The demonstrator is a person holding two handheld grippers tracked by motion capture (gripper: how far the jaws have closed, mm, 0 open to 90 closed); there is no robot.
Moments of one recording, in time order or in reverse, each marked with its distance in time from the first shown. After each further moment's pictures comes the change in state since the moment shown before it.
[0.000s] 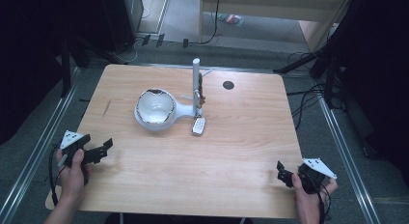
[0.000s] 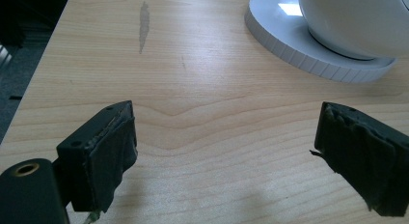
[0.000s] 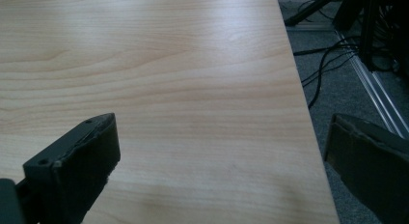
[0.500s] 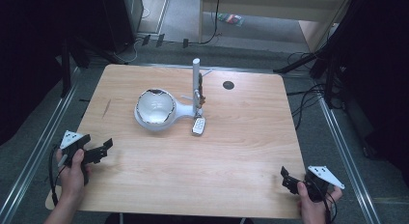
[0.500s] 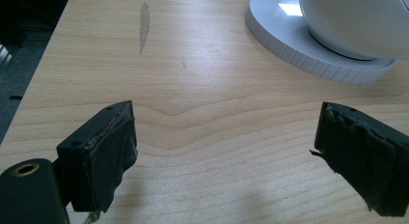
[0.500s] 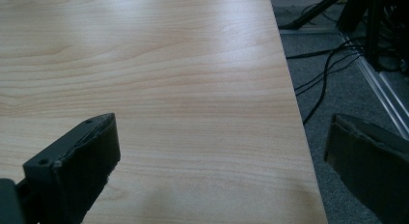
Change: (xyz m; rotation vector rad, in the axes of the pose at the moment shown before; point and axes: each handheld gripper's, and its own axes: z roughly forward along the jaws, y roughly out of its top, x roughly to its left) left arm 0.000 0.000 0.000 0.002 0.001 -0.002; right arm -0.010 -0.015 -0.011 -0.039 0.030 0.022
